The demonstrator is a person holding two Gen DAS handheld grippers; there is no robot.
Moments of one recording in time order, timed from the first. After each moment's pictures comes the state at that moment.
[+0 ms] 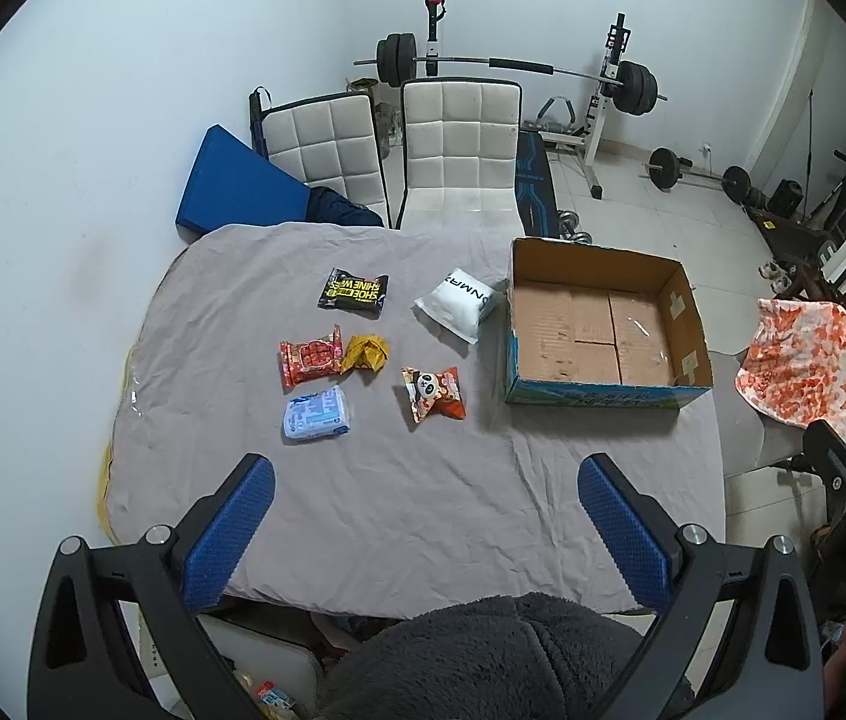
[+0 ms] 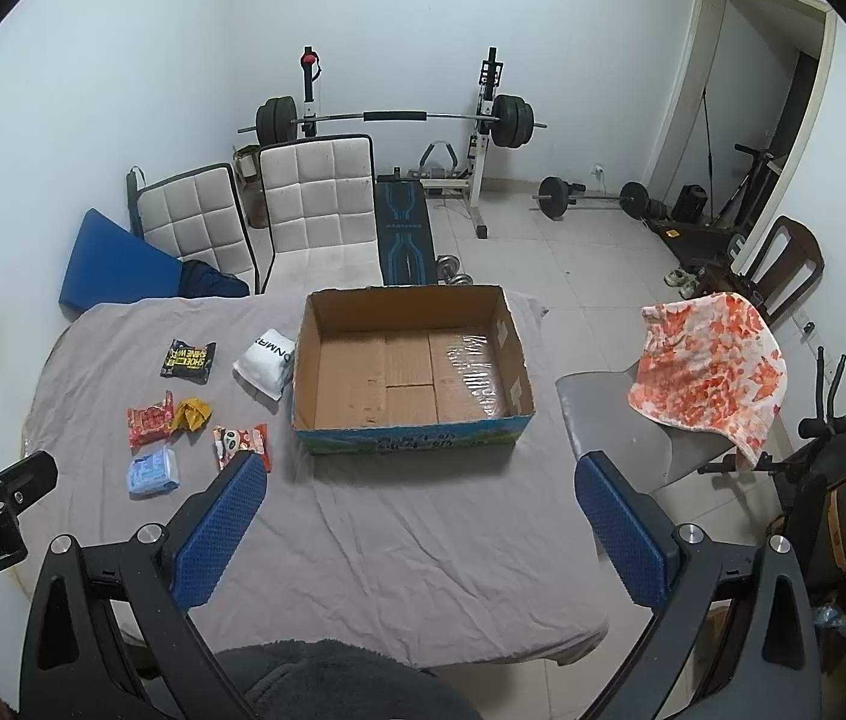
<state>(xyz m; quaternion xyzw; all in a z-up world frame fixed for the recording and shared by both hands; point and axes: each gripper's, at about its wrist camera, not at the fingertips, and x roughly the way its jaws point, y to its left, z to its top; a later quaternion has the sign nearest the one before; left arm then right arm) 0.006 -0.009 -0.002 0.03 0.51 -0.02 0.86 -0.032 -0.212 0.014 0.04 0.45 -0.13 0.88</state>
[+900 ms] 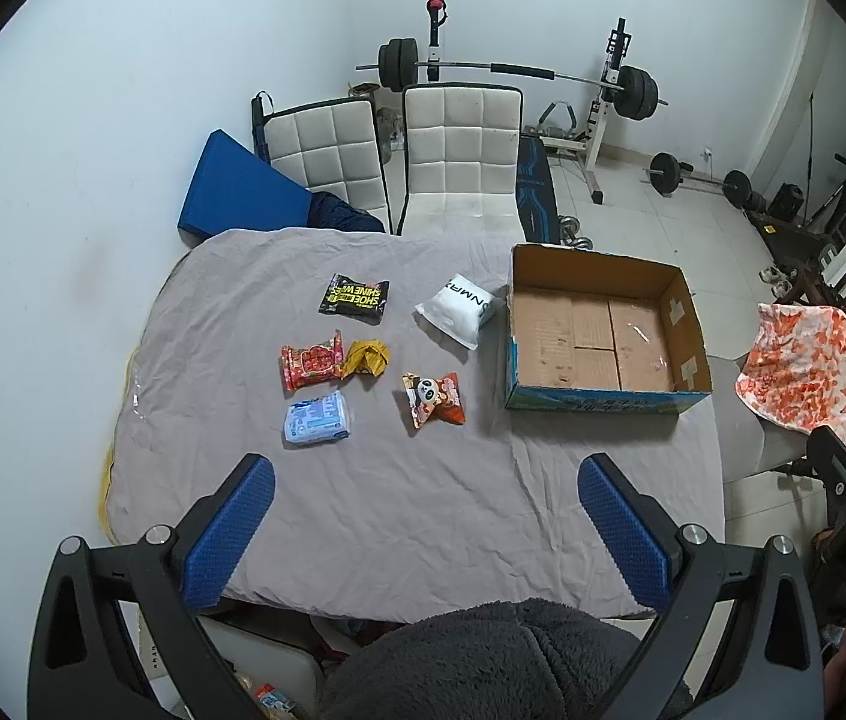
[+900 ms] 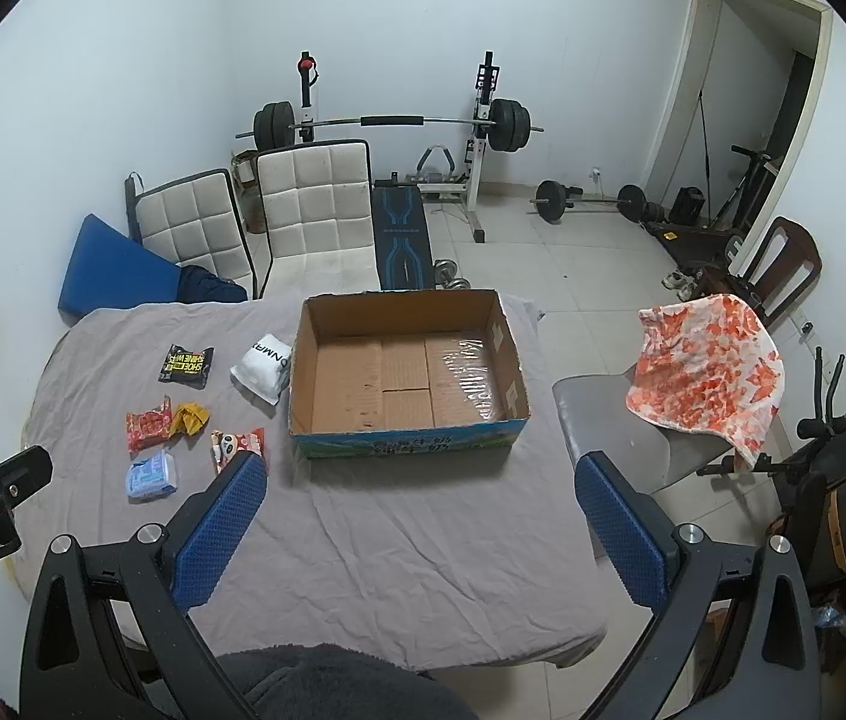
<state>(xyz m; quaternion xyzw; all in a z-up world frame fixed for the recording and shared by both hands) 0.009 -0.003 0.005 0.03 0.51 -0.03 0.86 -0.028 -0.213 0.014 0.04 0.44 -0.13 0.89</state>
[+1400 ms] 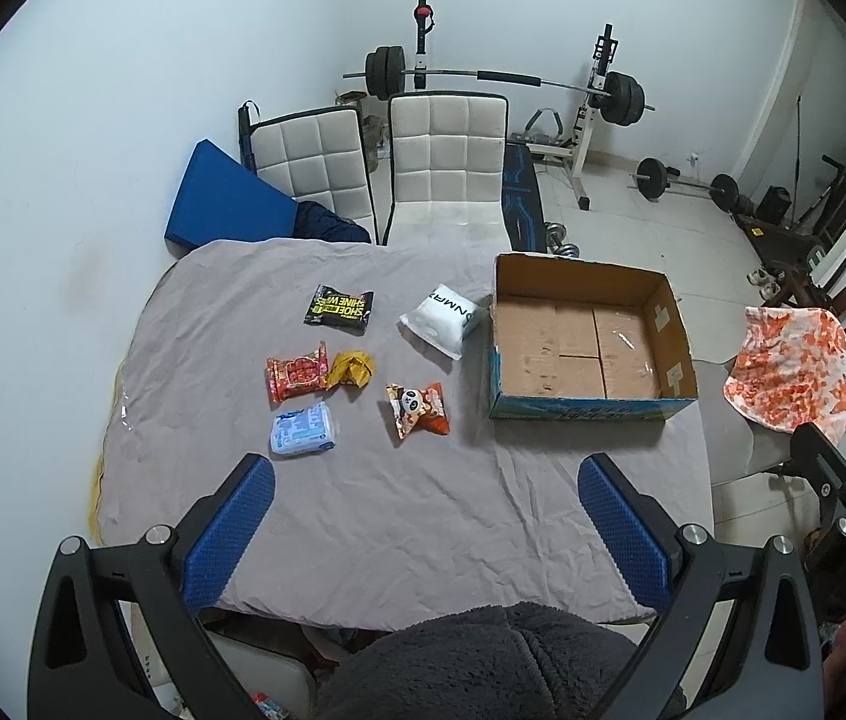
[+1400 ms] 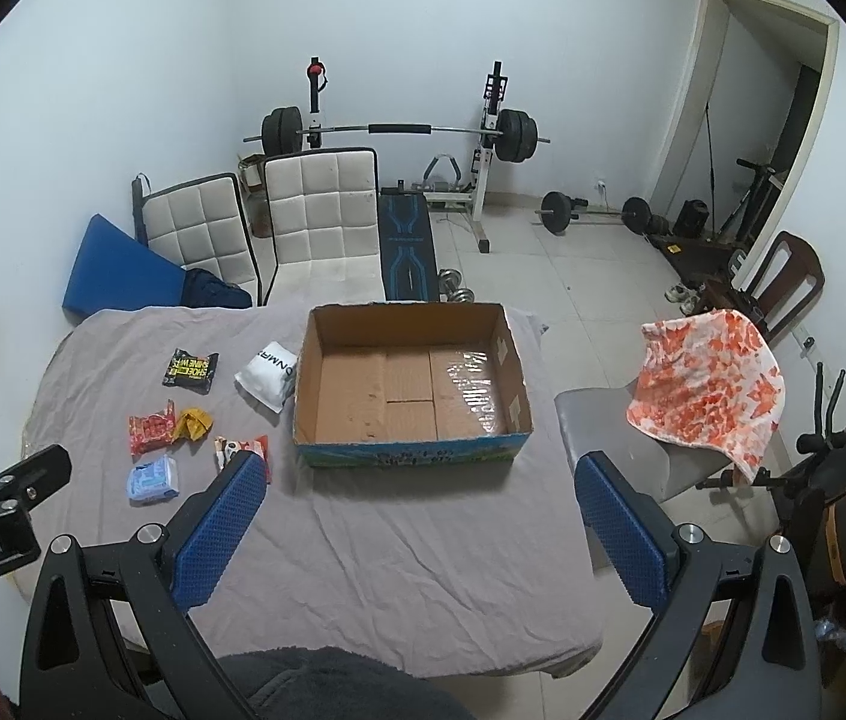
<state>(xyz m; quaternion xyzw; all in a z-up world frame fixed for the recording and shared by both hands) 0.013 -0.010 0.012 0.02 0.50 -0.04 0.86 -0.031 -0.212 0.021 0.03 0.43 -0.13 0.89</state>
